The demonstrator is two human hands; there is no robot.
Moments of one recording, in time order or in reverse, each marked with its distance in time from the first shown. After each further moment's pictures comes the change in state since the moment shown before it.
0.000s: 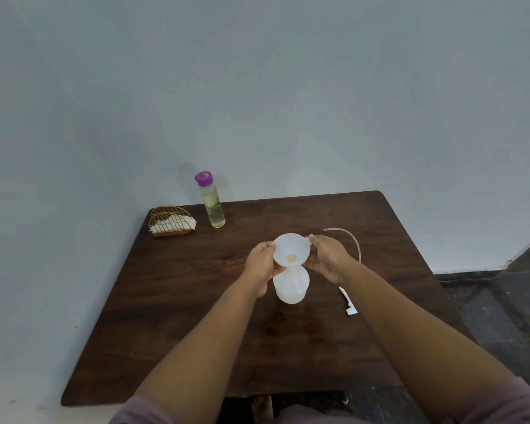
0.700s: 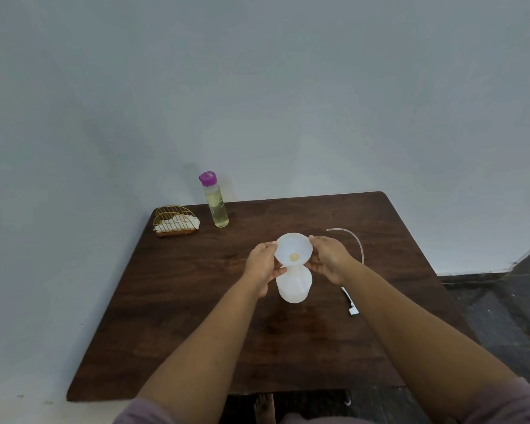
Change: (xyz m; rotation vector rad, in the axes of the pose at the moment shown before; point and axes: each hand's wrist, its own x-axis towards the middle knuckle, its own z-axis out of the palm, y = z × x) left_hand -0.002 -0.002 -0.004 -0.034 0.020 -0.006; right_hand 0.001 0.005 0.000 -0.057 0.017 -0.024
